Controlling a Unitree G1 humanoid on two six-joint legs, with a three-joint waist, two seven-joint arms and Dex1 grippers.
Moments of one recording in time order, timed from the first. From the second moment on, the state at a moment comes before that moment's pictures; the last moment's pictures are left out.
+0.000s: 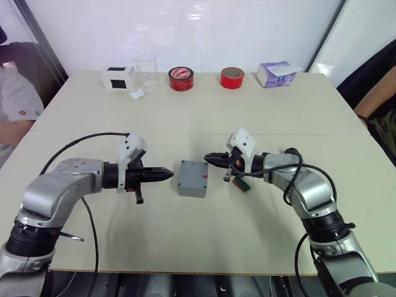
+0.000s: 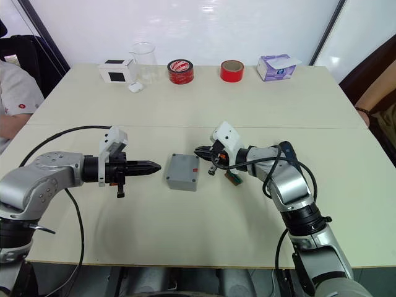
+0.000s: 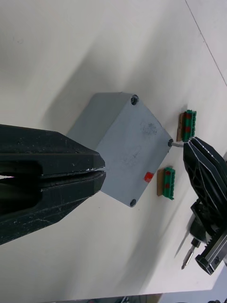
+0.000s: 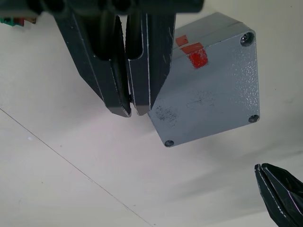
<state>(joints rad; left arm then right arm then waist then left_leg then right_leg) -0.39 0.79 0.01 -0.32 -0.66 0.89 -0.98 -0.53 -0.46 0.19 -0.17 0.30 0.65 0.80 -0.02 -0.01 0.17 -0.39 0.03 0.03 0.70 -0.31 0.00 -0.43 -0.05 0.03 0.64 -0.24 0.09</state>
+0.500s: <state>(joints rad) -0.39 0.79 0.01 -0.32 -0.66 0.89 -0.97 -0.53 -0.46 0.20 -0.17 0.30 0.64 0.80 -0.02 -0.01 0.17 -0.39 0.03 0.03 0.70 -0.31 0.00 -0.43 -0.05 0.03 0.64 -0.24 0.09</state>
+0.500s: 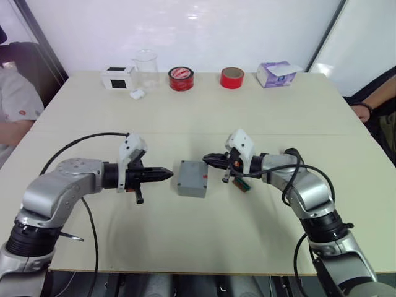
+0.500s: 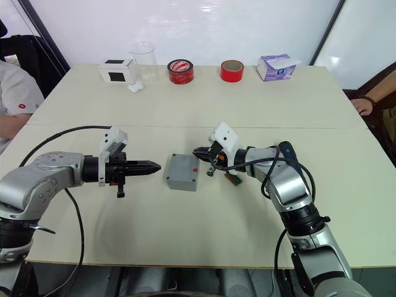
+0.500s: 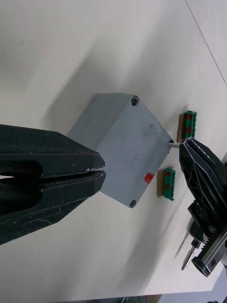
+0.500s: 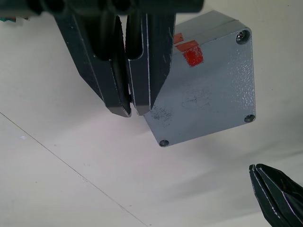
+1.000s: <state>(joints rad) -0.39 0.79 0.01 -0.32 -0.67 0.89 -0.96 -0.52 -0.46 0.21 -0.16 0.28 0.64 0.80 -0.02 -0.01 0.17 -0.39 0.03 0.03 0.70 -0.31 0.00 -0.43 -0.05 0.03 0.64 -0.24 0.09</state>
